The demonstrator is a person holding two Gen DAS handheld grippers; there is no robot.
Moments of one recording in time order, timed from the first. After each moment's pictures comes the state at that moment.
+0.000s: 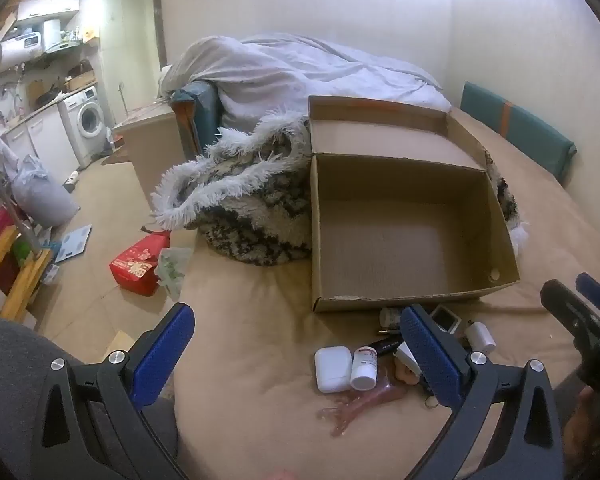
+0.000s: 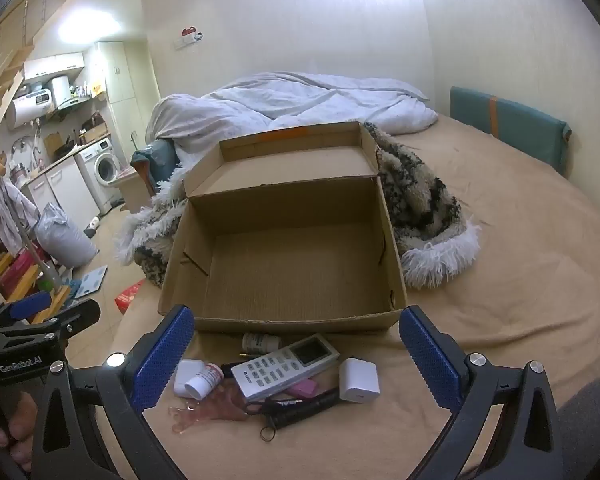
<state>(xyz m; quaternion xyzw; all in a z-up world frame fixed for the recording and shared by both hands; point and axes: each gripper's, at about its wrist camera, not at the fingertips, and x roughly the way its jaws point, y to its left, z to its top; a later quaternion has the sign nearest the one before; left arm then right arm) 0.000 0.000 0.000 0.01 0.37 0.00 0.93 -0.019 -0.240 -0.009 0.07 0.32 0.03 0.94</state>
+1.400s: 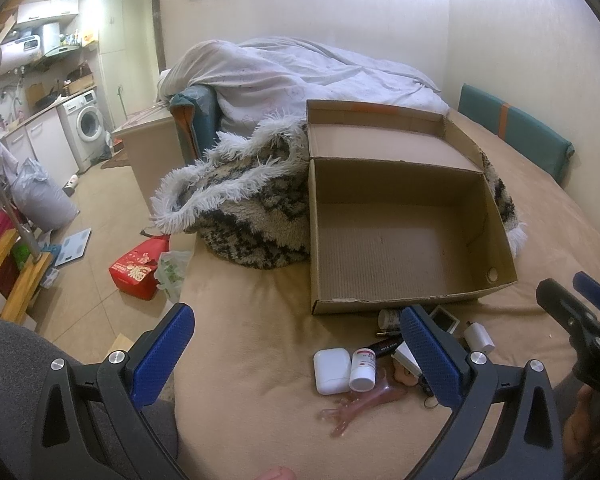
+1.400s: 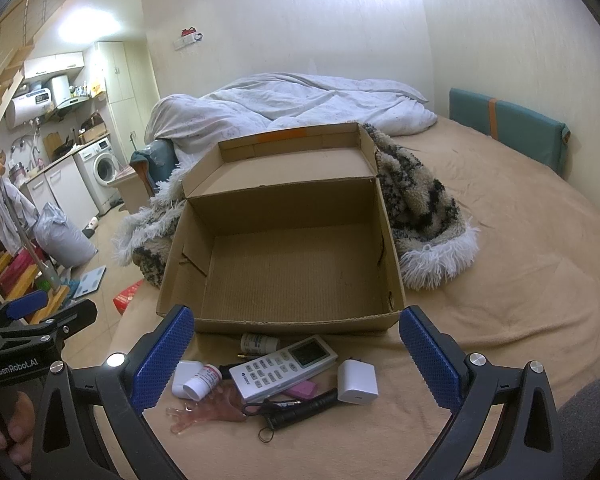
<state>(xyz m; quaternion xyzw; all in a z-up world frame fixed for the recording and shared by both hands) -0.002 0.000 0.002 0.01 0.37 -0.01 0.93 -0.019 -0.240 -0.009 0.07 0.32 0.03 0.95</state>
